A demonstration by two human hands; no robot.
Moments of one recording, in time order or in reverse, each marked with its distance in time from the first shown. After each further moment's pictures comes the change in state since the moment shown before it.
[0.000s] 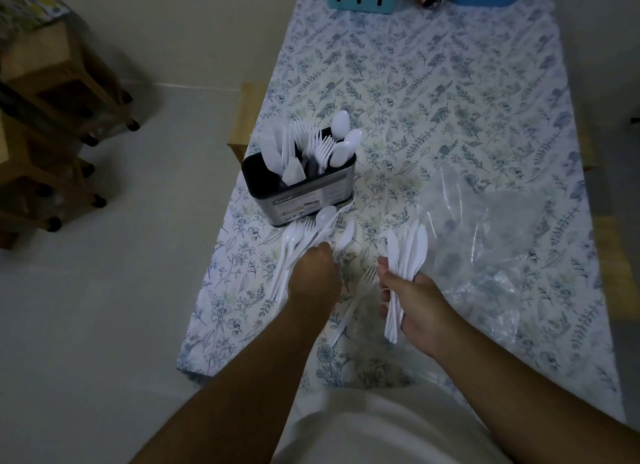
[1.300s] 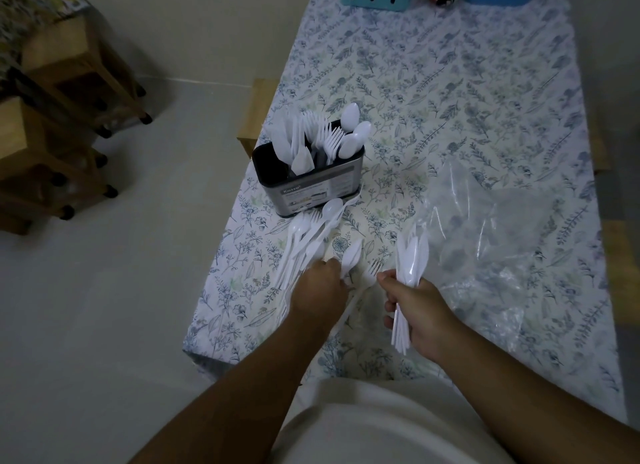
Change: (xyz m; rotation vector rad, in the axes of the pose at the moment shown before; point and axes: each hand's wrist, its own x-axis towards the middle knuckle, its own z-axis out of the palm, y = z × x) left_hand -0.039 -0.015 0.013 -0.011 0.001 0.093; right_hand -0.010 0.015 -0.007 -0.150 0.019 0.034
